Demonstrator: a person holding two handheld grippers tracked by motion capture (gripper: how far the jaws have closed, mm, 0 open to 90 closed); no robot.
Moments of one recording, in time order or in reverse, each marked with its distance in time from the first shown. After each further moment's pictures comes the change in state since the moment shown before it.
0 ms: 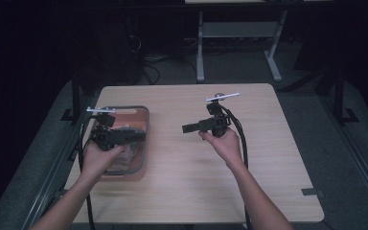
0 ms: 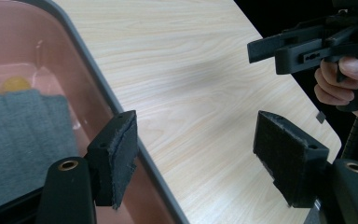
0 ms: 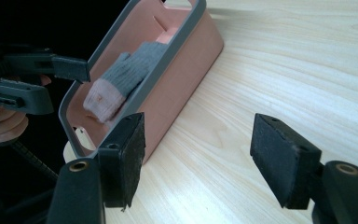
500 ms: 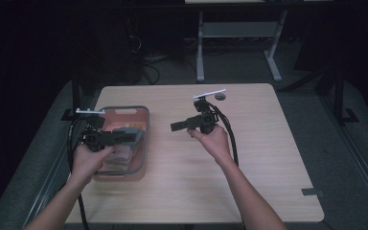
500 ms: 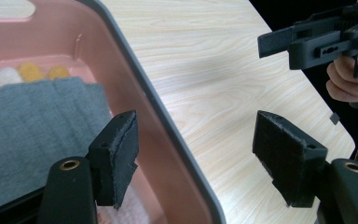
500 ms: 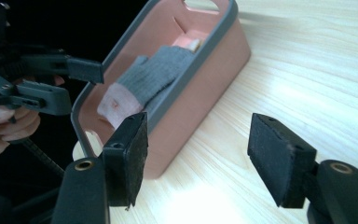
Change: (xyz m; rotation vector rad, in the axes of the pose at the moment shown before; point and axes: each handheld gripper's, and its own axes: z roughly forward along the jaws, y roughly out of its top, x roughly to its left) left arm 0.017 -0.005 -0.018 -0.006 0.046 -0.024; right arm 0.019 0.016 0.024 0.018 0.034 -0.043
